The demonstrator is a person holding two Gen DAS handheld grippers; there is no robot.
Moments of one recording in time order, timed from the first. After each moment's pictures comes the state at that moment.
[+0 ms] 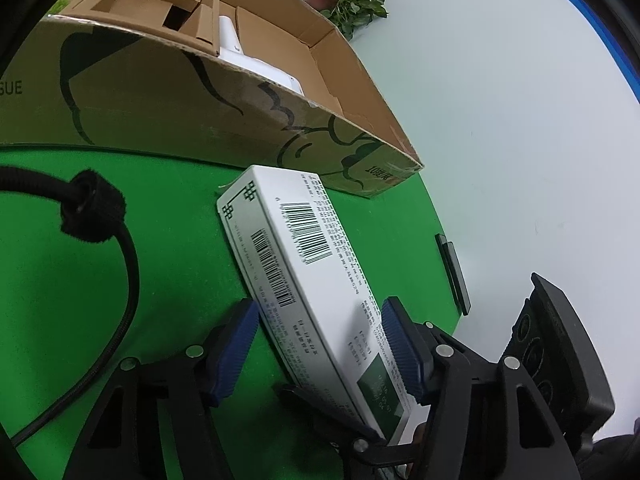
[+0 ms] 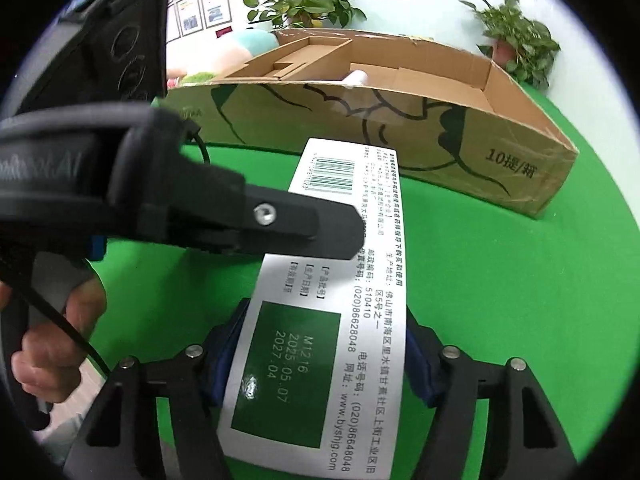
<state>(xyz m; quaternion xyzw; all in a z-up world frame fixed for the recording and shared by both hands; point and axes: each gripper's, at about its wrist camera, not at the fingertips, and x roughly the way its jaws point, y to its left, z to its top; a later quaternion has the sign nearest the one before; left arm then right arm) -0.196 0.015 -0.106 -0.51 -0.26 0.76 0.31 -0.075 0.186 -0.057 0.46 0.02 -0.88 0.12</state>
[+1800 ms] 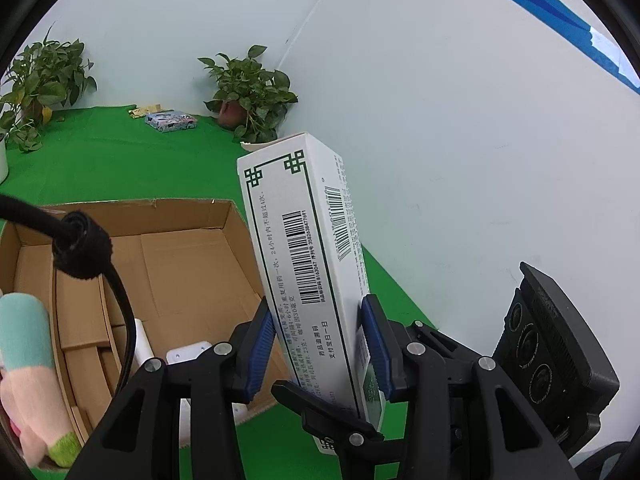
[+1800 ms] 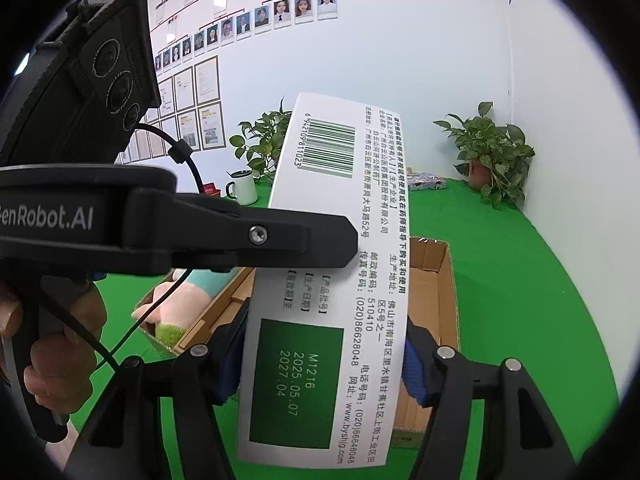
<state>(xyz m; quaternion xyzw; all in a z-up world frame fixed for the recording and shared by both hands) -0.337 0.110 0.163 -0.36 -0.13 0.86 0.34 -0.180 0.240 0.103 0.27 0.00 -0.96 0.13</state>
